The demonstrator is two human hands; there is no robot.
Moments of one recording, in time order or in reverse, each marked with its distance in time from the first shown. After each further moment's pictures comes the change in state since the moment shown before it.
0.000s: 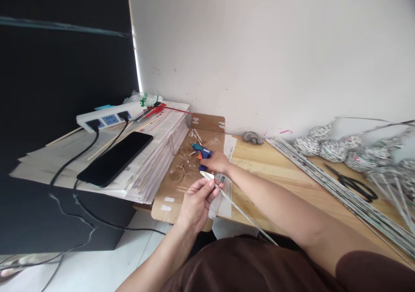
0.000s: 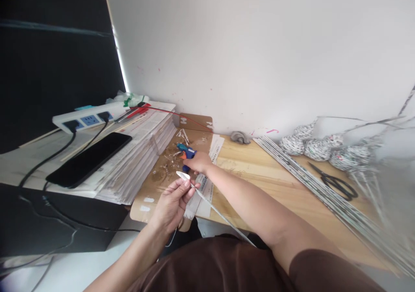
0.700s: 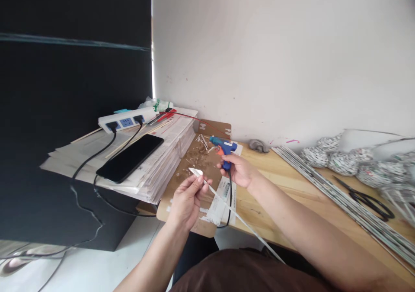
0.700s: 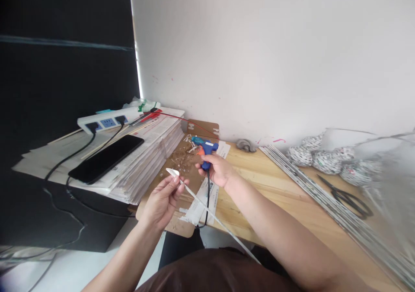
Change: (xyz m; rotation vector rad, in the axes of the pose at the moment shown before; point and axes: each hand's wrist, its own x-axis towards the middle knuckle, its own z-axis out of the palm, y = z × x) left_hand -0.003 0.038 -0.004 -0.049 0.129 0.148; right_hand -0.062 -0.011 -0.035 1.076 -0.217 -0.051
